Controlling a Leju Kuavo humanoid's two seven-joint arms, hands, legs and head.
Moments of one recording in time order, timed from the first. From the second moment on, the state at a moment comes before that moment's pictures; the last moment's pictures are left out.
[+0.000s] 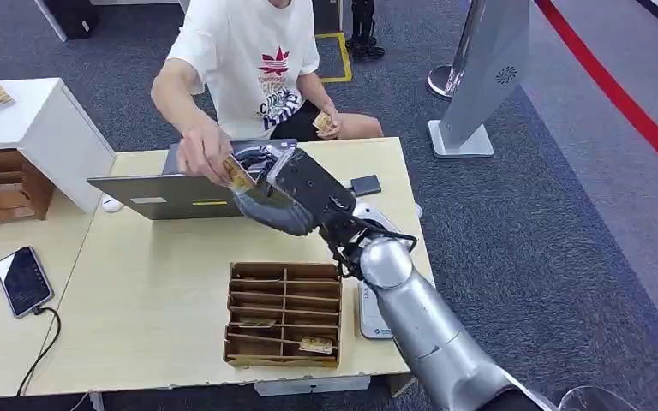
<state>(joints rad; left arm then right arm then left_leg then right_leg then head) -0.07 -0.19 0.96 -0.22 -1.48 0.15 0.08 -0.64 0.22 0.55 -1.15 0.10 0.15 -0.10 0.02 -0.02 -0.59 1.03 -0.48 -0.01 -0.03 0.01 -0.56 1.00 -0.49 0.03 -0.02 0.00</state>
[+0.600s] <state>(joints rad) -0.07 -0.18 0.96 -0.22 -1.45 0.16 0.05 -0.48 -0.05 0.85 -1.42 -0.20 0.62 -0.48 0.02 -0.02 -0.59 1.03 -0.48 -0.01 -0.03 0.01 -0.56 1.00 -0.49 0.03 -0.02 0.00</state>
